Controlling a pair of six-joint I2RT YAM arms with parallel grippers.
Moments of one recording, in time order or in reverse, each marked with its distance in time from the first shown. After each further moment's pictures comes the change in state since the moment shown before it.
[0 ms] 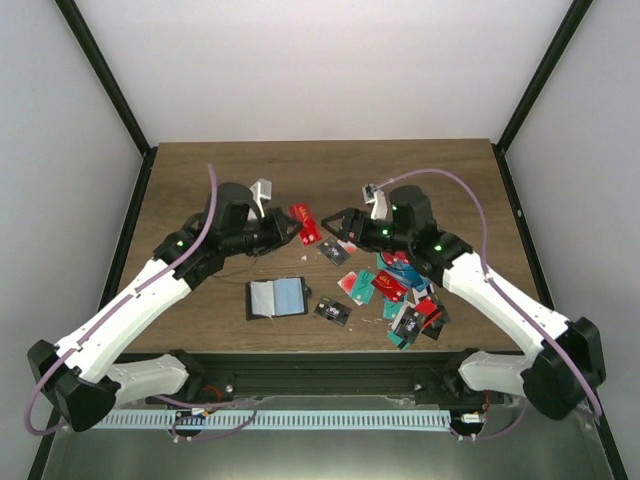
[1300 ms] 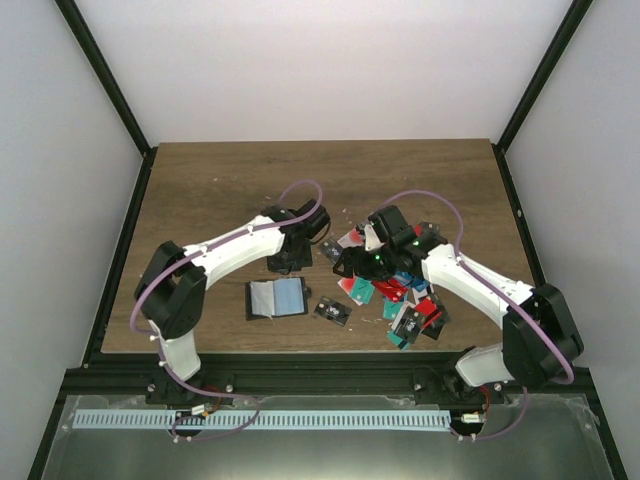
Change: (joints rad) left arm -0.085 0.660 0.226 -0.452 -0.423 0.083; right arm 0.000 0.163 -0.044 -0.331 0.062 -0.263
